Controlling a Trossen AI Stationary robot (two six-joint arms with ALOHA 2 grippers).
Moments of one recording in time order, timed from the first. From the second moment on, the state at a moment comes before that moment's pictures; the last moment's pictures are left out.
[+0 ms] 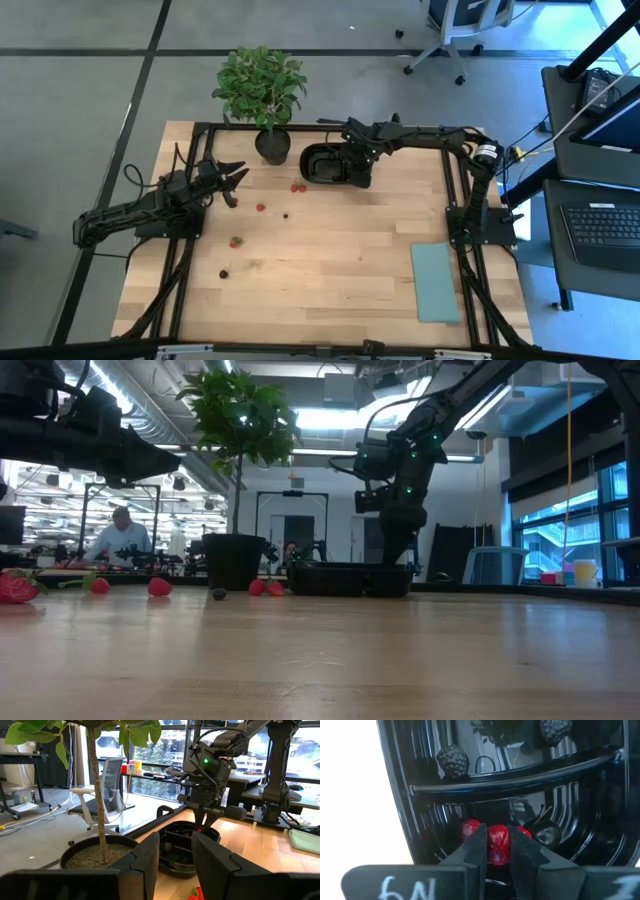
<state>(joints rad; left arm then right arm) 0.33 0.01 0.01 0.05 -0.24 -0.08 -0.50 1.89 1.29 -0.65 -0.08 -0.34</state>
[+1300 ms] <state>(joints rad) 0.33 0.01 0.01 0.05 -0.24 -0.08 -0.48 1.76 1.29 -0.69 -0.09 -0.27</state>
